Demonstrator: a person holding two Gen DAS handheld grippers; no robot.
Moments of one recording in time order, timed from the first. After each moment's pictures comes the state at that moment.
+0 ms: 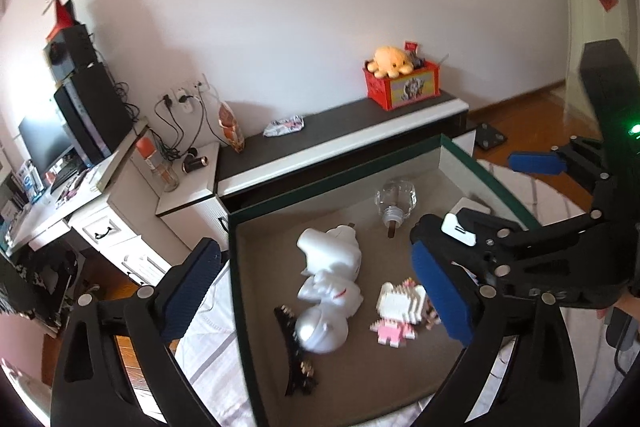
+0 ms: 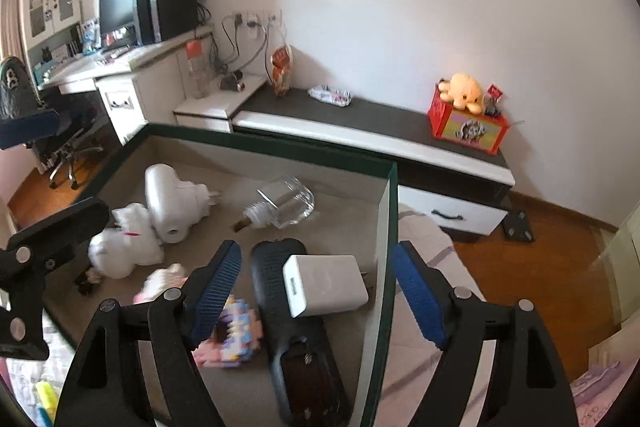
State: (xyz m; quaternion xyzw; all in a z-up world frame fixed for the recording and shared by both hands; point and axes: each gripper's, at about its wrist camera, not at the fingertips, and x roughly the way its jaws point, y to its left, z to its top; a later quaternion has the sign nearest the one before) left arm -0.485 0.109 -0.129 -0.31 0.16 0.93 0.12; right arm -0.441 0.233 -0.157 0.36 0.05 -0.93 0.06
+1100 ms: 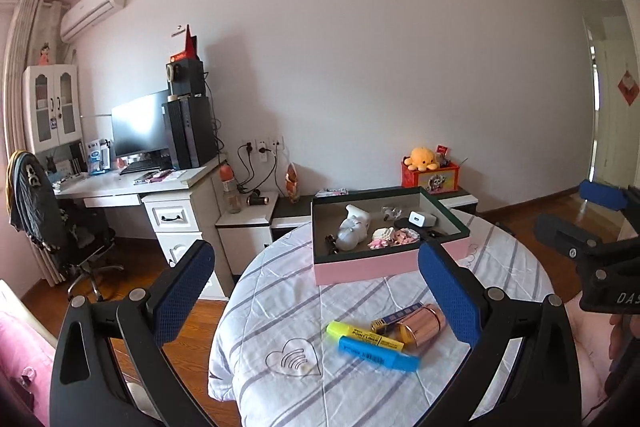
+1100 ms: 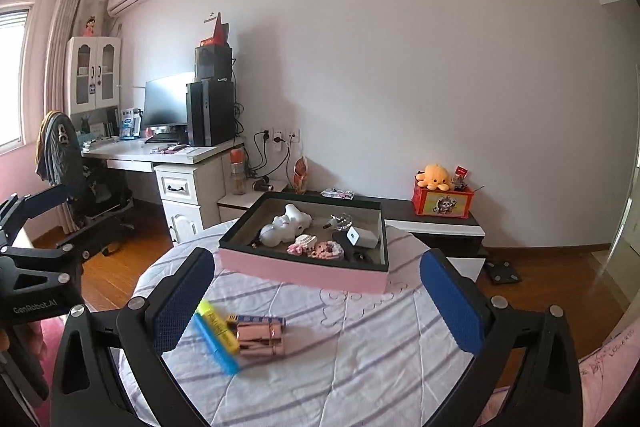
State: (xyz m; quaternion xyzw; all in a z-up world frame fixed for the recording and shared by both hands) left arm -0.155 0.006 -0.080 -0.14 0.05 0.99 0.04; right arm -0.101 0.187 -0.070 0.17 0.02 -0.98 0.05
